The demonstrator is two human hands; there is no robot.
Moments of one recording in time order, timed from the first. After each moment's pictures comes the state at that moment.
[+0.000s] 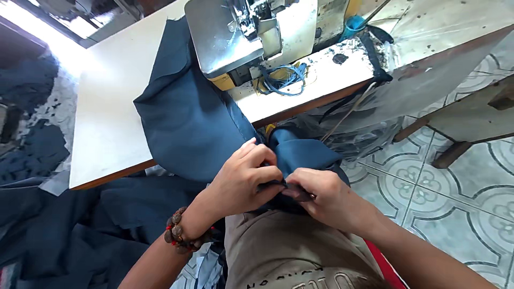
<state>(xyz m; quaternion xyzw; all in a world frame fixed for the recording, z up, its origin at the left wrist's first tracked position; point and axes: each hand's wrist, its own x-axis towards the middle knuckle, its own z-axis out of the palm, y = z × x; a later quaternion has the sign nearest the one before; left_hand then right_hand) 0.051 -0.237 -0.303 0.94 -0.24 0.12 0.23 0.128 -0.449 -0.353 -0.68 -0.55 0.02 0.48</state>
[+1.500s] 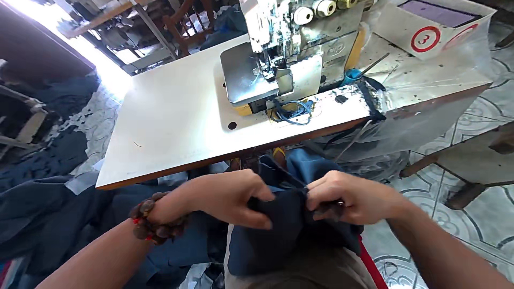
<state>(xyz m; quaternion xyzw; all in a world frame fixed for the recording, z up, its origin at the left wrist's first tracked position) 0.059 -0.213 -0.227 0.85 -0.26 -0.23 0.39 0.202 -0.455 -0.318 -0.45 -0.74 0.21 0.46</state>
